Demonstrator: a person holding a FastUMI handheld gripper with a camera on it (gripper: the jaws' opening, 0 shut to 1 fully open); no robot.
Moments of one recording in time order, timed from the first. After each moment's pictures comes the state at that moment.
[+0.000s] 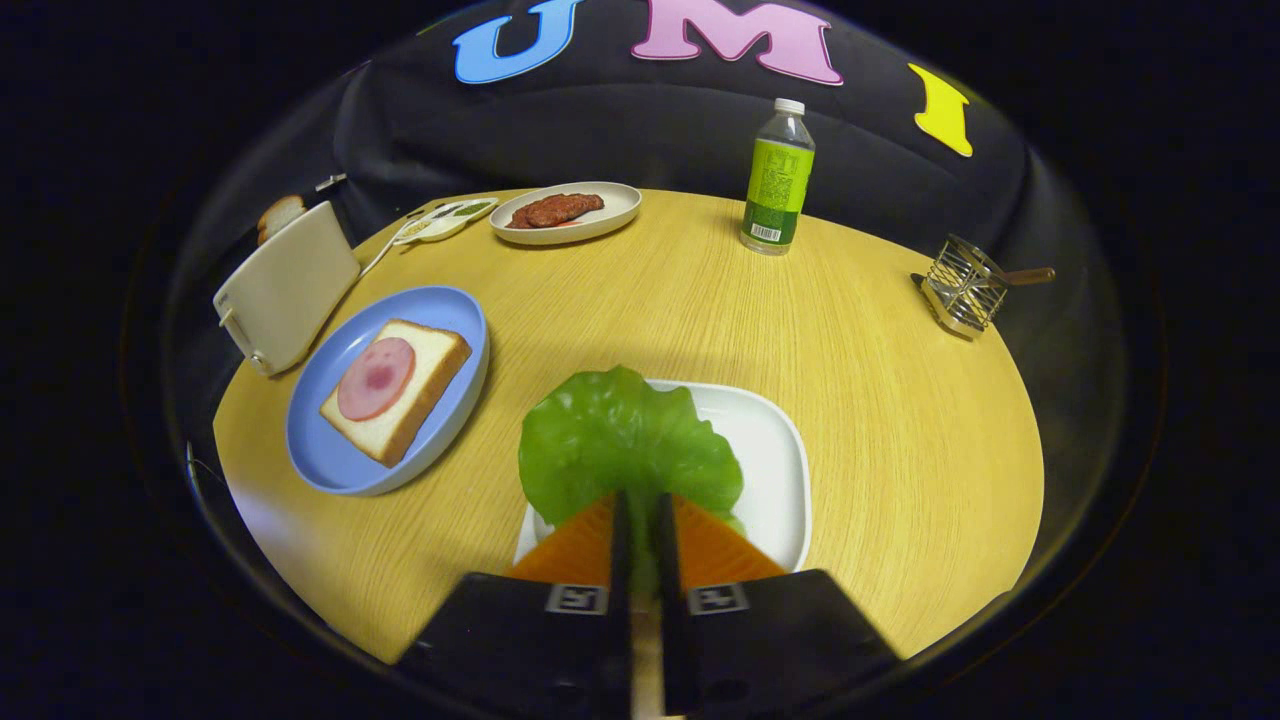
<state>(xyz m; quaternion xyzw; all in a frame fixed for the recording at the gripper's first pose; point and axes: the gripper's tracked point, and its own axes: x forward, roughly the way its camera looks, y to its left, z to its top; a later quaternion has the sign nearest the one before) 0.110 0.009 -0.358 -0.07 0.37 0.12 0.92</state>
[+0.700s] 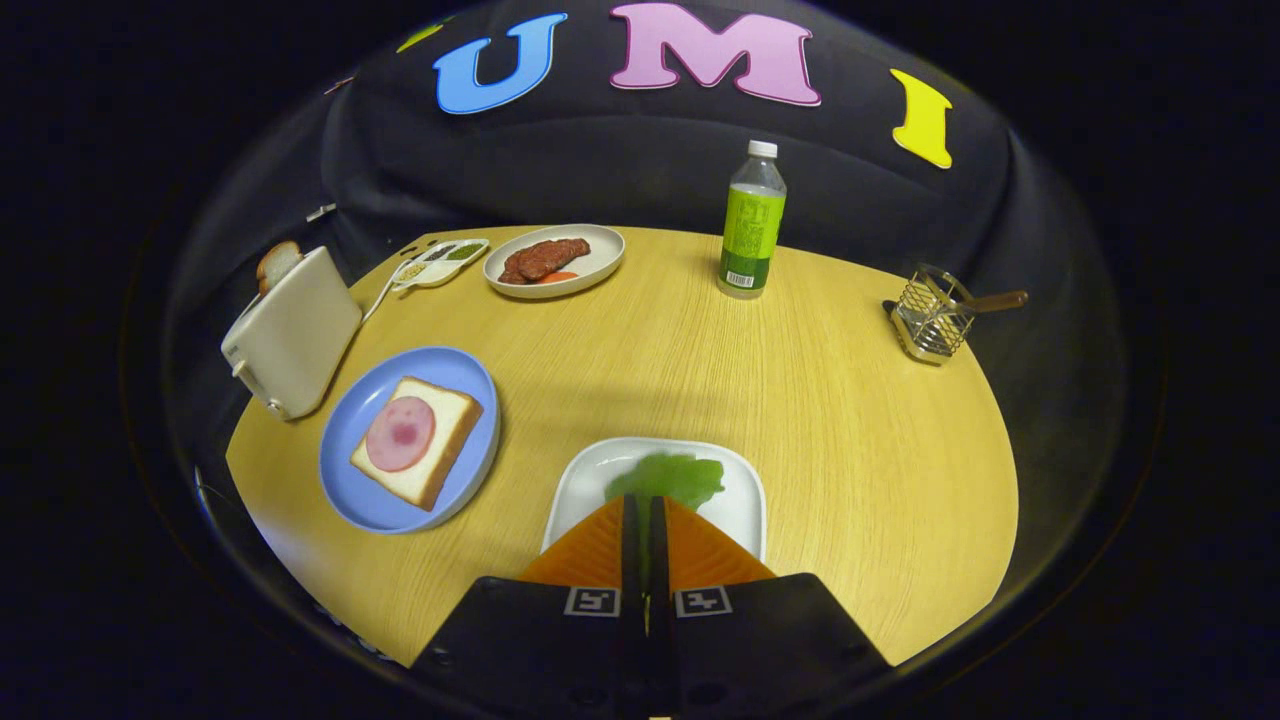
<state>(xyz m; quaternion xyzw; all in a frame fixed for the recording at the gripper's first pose) 0.115 0.014 -0.284 -0.07 0.34 0.11 0.93</state>
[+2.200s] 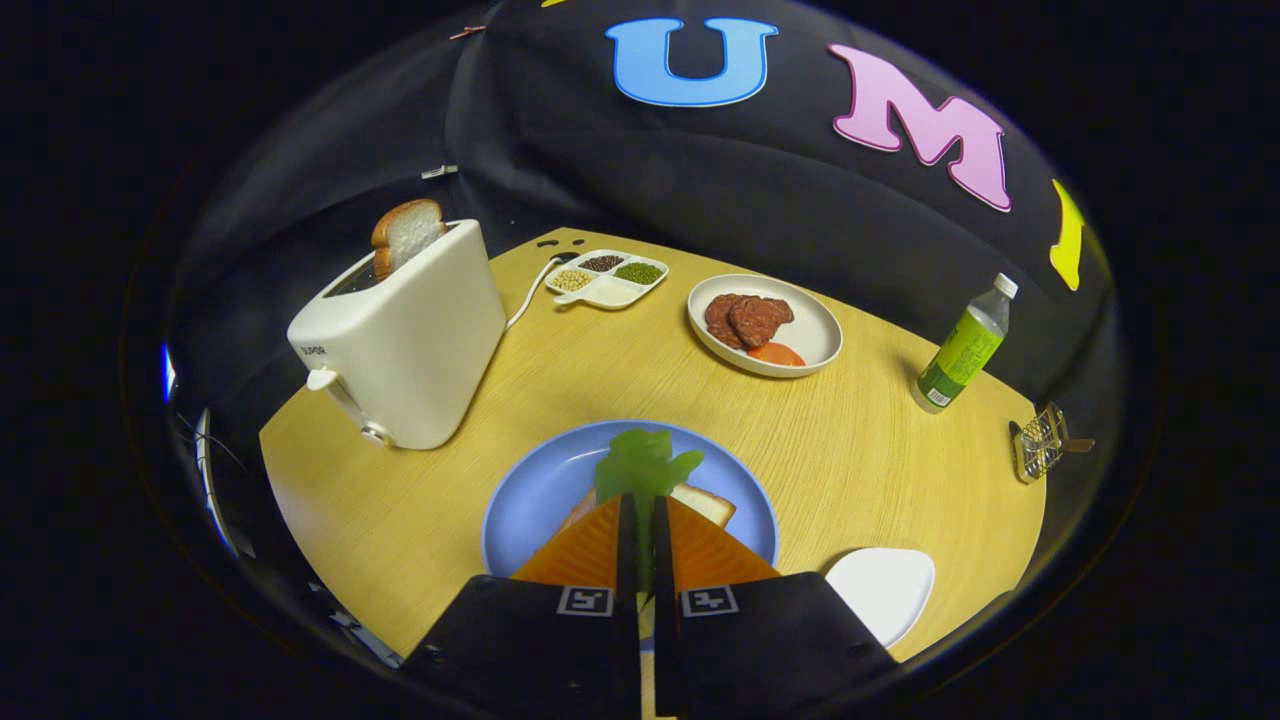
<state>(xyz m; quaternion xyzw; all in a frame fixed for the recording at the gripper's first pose) 0.113 0.231 -0.291 -0.14 0.33 0.24 0.91</state>
